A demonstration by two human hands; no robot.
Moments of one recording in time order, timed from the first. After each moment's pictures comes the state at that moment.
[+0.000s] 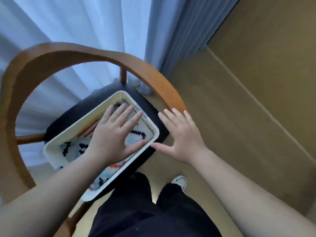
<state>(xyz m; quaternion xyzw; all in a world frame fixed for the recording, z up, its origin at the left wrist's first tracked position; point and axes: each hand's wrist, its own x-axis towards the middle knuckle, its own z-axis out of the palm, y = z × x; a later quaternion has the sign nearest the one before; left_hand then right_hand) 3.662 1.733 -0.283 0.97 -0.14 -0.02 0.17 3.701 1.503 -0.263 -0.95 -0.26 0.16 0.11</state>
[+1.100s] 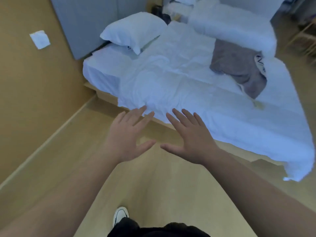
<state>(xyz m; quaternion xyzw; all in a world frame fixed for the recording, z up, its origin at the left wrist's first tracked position) 3.406 0.808 -0.138 0.41 -0.90 -0.06 0.15 3.180 0.877 -0.103 -0.76 0.65 -0.04 0.05</state>
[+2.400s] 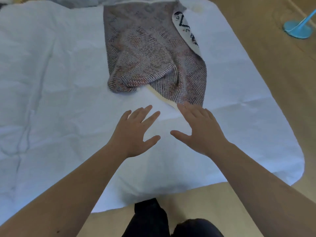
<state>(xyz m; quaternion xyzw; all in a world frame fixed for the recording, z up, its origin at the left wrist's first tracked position) 2.646 0.337 -0.261 0.14 -0.99 -0.05 -0.02 2.488 0.512 -0.229 -0.47 0.87 -0.06 0.13</state>
